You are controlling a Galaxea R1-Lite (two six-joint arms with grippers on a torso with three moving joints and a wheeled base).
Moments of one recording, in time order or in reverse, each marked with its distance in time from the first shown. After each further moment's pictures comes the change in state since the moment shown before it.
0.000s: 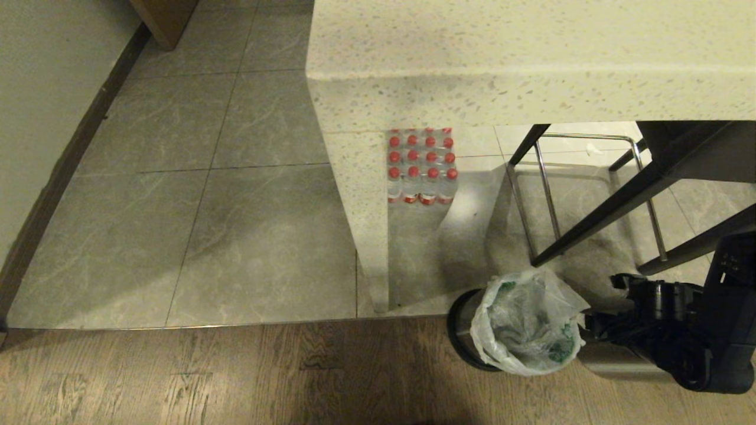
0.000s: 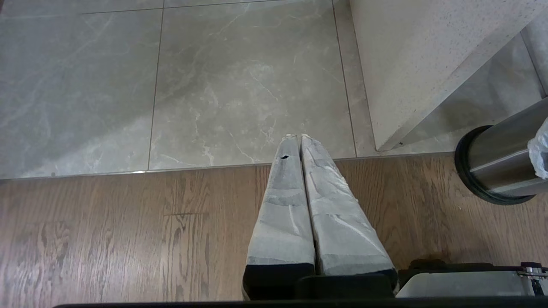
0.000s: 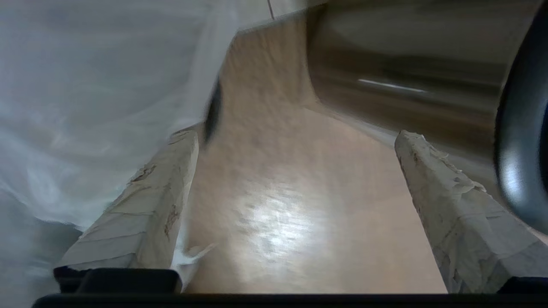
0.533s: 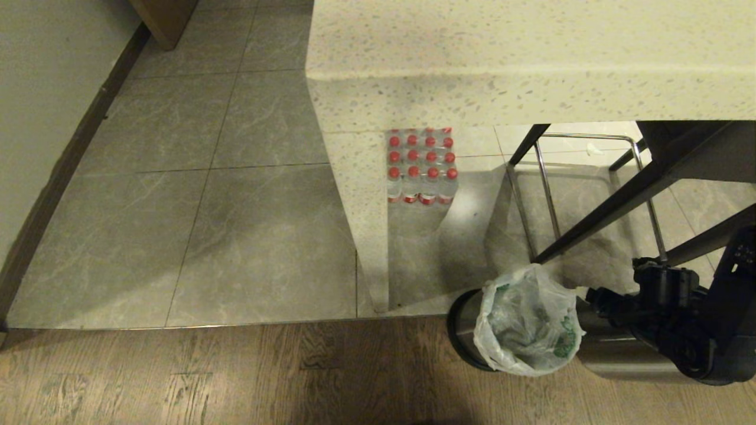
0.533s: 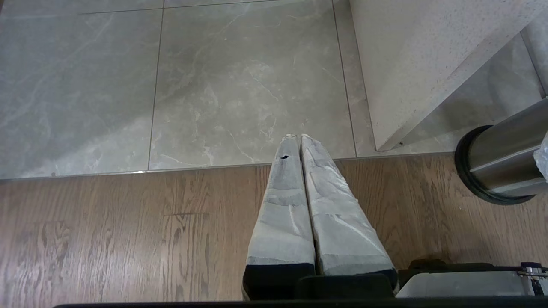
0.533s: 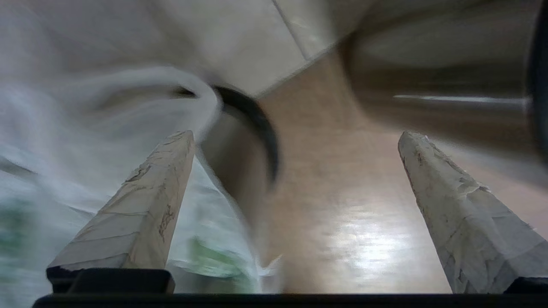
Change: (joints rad) left arm 0.000 0.000 0.000 0.000 0.000 0.000; right arm 0.001 -0.057 -0.041 0.008 0.041 0.320
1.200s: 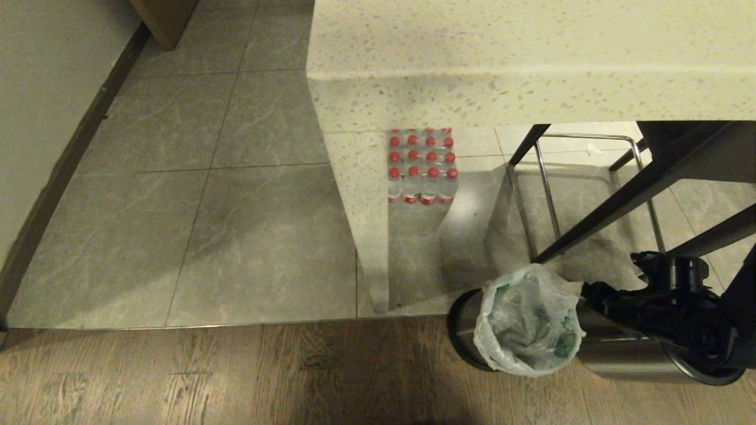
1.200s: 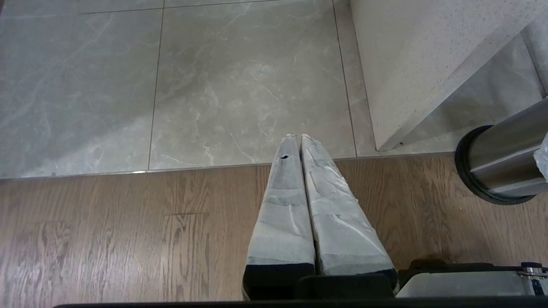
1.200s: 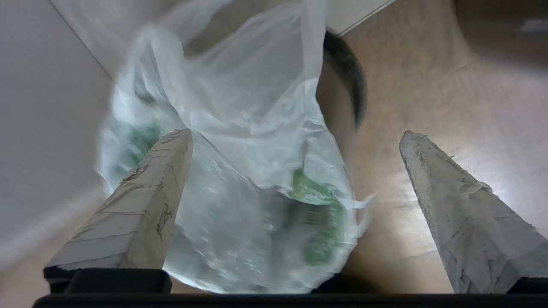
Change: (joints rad) left arm 0.000 0.000 0.000 0.000 0.000 0.000; right arm -0.005 -0.126 -0.024 0.234 0.281 0.056
